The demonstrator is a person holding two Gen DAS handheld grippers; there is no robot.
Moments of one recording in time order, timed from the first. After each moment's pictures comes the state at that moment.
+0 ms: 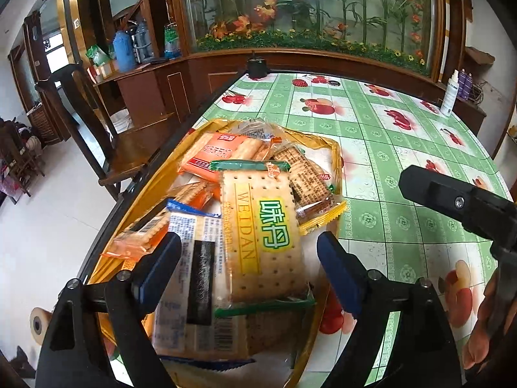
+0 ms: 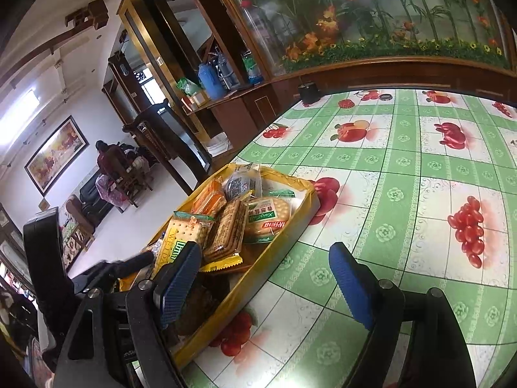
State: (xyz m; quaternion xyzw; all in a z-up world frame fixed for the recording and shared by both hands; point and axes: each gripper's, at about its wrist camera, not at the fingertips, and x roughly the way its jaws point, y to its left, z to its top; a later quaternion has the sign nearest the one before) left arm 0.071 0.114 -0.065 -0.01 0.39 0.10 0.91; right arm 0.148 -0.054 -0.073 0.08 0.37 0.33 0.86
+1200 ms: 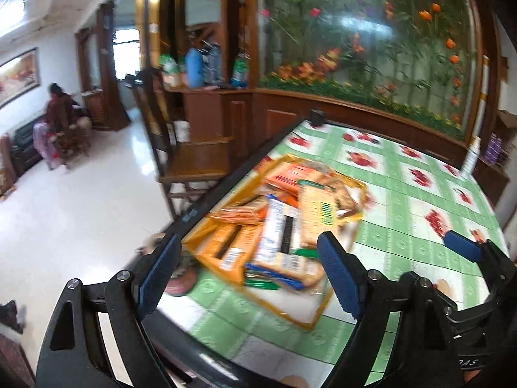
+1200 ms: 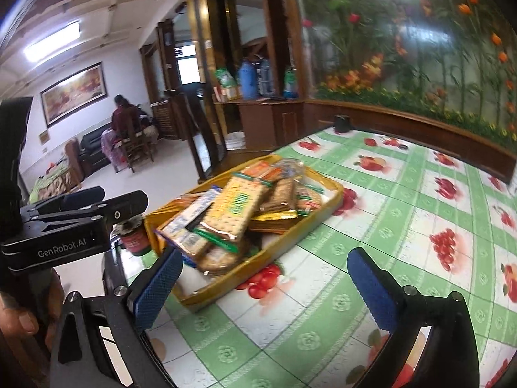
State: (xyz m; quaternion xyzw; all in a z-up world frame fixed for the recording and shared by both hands) left arm -0.051 0.128 -0.011 -0.07 0.29 0.24 0.93; right arm 0.031 -0.043 -0.047 -0.07 0.28 0.37 0.88
